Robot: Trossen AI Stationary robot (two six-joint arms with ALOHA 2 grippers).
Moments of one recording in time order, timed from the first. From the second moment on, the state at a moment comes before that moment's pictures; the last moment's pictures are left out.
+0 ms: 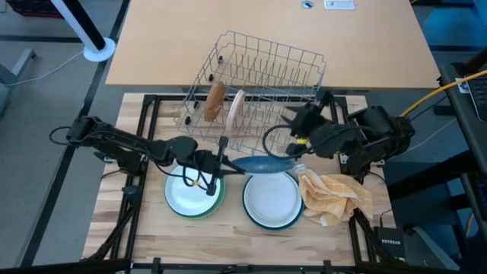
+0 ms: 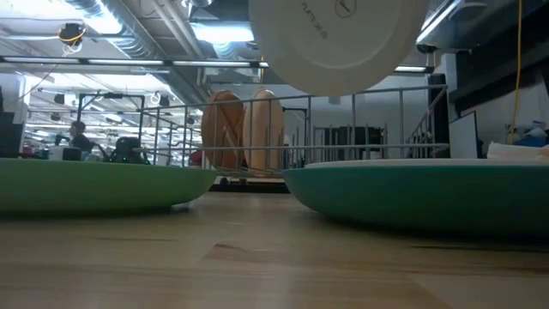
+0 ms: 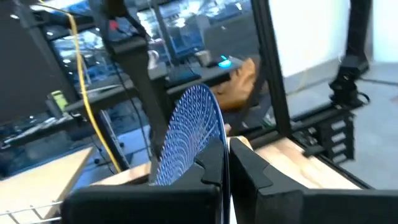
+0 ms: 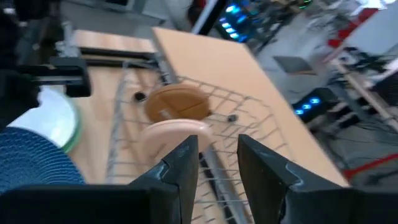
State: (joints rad) left arm -0.16 1.38 0.89 0.53 0.03 0.32; right arm 0.35 1.67 2.35 -1.45 0.94 0.15
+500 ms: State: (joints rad) left arm -0.05 1.37 0.94 0.53 0.03 0.31; right arm 0.35 1.67 2.30 -1.47 0.71 0.17
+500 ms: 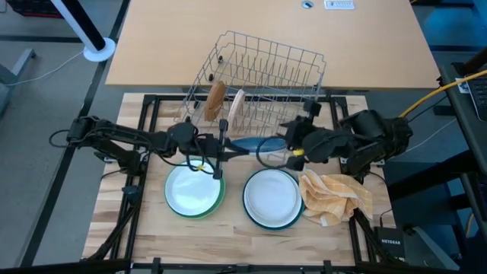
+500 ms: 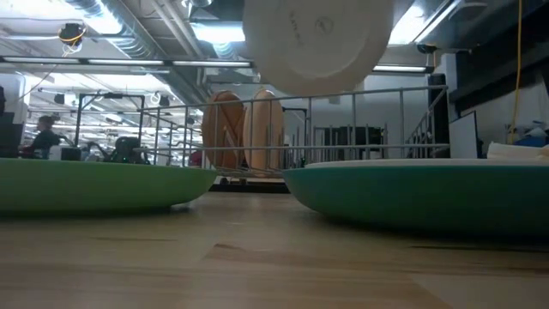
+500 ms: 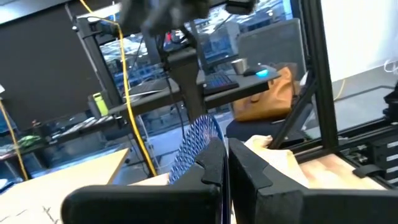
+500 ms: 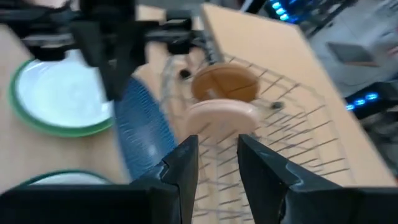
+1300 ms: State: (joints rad) left arm 0.10 1.41 0.95 0.38 0.04 0.31; right arm 0.24 1.67 1.78 -1.38 0.74 0.31
